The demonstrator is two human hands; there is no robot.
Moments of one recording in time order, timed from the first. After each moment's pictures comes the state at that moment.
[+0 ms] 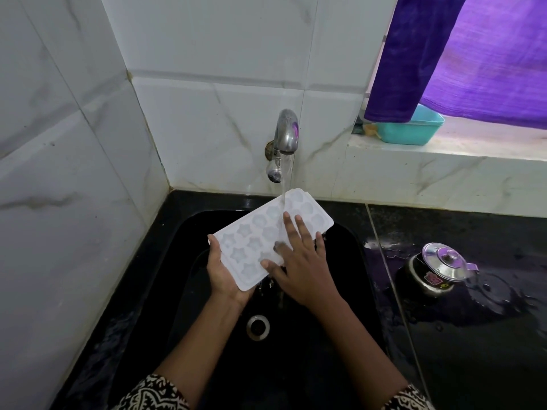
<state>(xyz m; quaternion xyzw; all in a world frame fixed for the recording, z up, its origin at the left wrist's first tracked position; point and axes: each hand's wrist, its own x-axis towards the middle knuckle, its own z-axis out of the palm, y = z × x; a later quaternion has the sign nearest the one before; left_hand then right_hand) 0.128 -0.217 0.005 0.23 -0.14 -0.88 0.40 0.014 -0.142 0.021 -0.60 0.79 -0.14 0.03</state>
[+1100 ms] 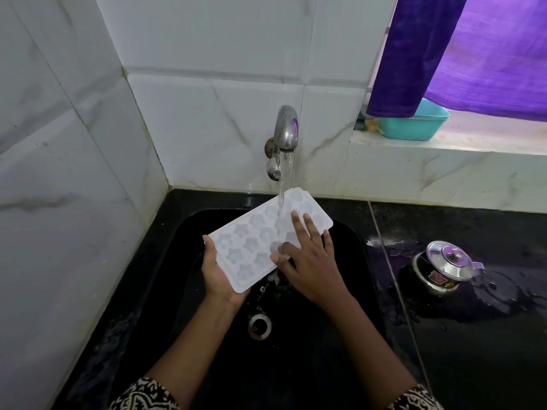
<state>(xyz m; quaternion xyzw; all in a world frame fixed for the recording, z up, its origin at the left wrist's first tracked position) 0.132 -0.223 -0.005 0.23 -0.16 -0.87 0.41 0.000 -0.141 0.011 -0.59 0.79 -0.17 0.03</state>
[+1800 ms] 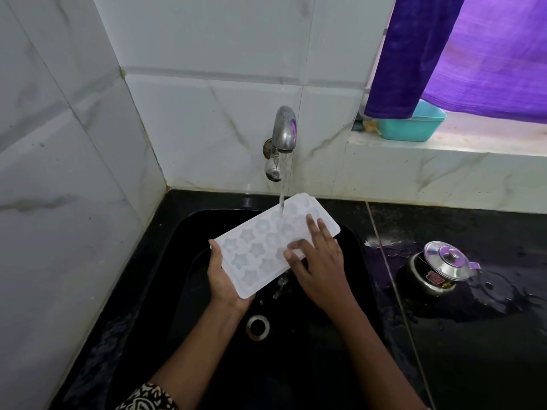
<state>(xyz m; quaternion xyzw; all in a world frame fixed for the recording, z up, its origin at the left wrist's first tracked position) 0.127 -0.218 -0.017 0.22 -0.15 -0.88 0.39 -0.003 -0.126 0.014 -0.52 0.80 -0.30 0.06</state>
